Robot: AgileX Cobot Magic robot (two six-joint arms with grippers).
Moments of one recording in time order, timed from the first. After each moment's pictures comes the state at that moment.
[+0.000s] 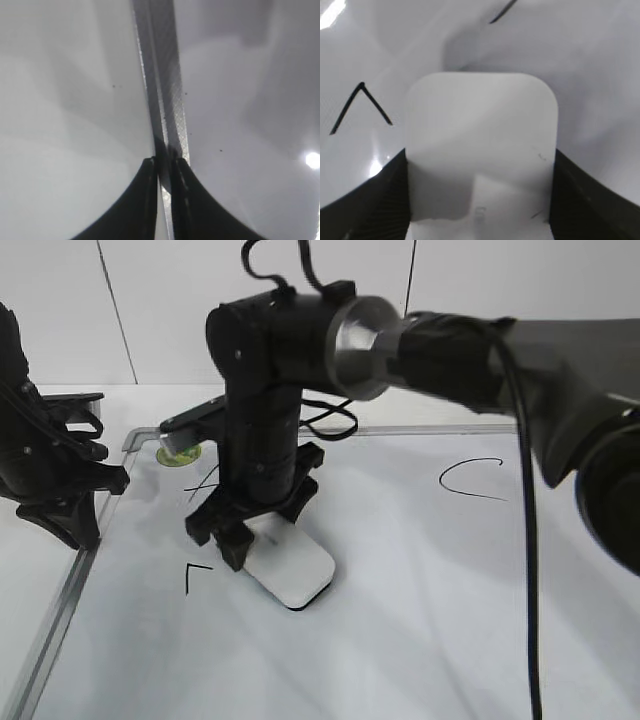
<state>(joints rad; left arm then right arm) -0.18 1.95 -1.26 -0.17 0.93 0.02 0.74 2.33 -2.02 0.05 1.22 -0.07</state>
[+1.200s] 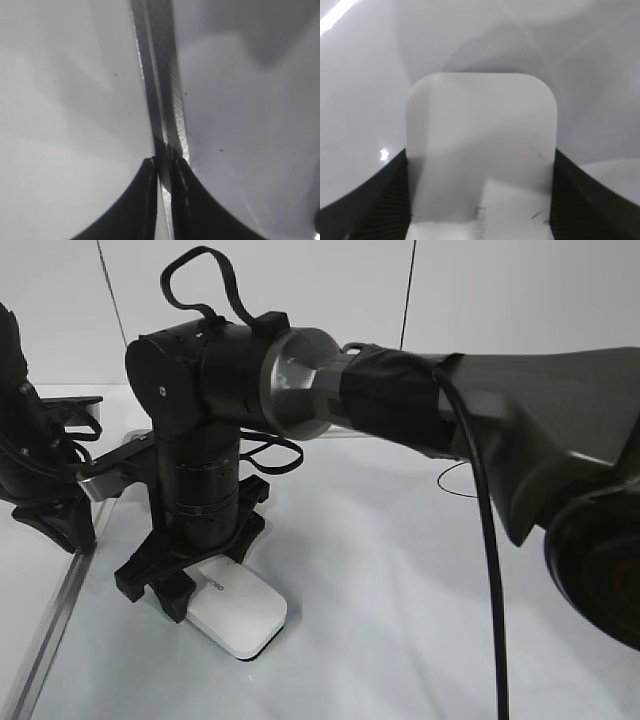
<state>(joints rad) -0.18 1.95 -1.26 -0.17 0.95 0.02 0.87 2.36 -2.05 0.11 1.24 -0.09</state>
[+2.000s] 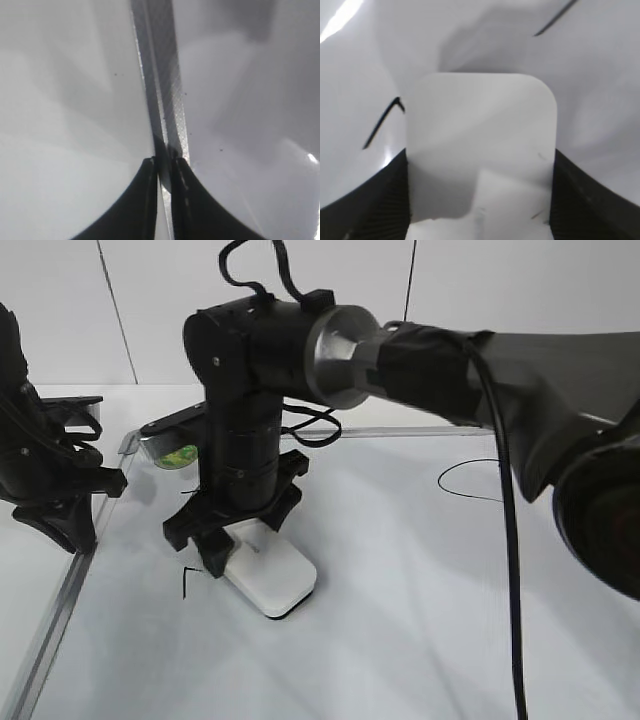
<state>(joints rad) -0.18 1.95 -1.26 -0.17 0.95 0.02 0.77 2.36 -2.07 0.07 1.24 -0.04</state>
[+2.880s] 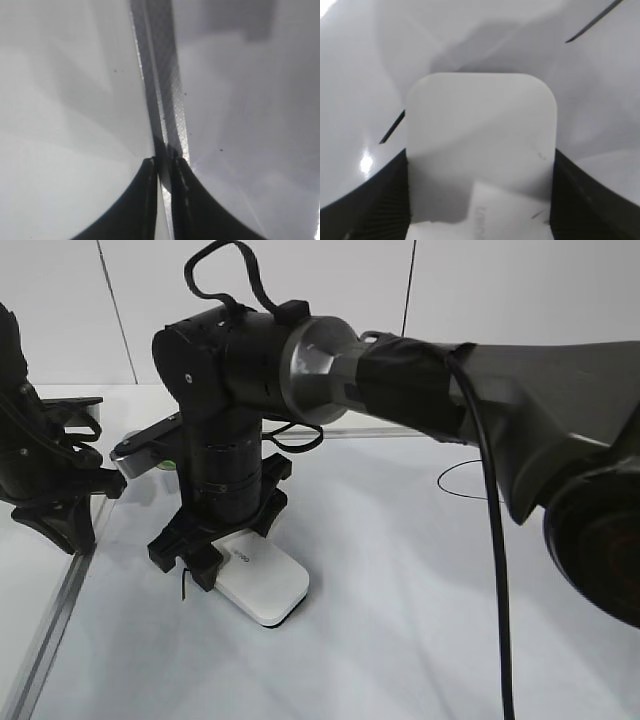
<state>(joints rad) -0.18 1.95 -1.26 -0.16 0.95 0.02 0.82 2.36 -2.07 0.03 1.24 -0.06</state>
